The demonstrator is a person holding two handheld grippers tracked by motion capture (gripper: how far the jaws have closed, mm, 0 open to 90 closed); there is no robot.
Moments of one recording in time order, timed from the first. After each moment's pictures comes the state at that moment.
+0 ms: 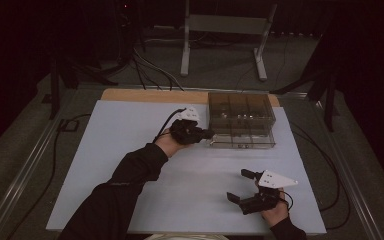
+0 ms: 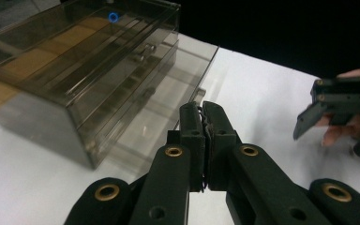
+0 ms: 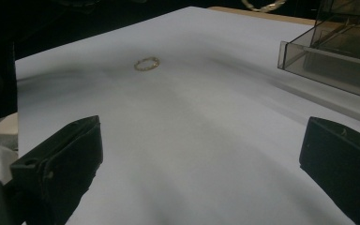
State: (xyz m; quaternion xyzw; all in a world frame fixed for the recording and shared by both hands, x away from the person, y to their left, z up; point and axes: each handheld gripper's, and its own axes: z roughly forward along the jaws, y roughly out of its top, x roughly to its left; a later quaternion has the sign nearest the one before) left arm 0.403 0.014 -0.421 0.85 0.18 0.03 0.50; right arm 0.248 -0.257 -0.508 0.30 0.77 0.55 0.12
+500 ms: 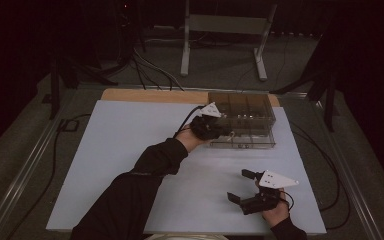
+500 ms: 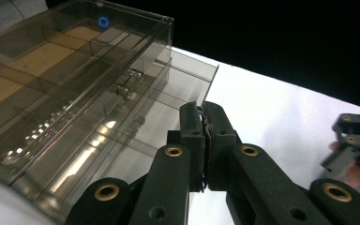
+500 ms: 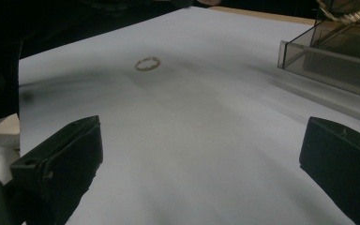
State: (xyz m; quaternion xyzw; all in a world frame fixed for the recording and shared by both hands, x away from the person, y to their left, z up) left arm 0.426 -0.039 -0.431 0.85 0.17 0.03 0.50; right arm 0.247 -0.258 -0.507 0.30 0.77 0.55 0.12
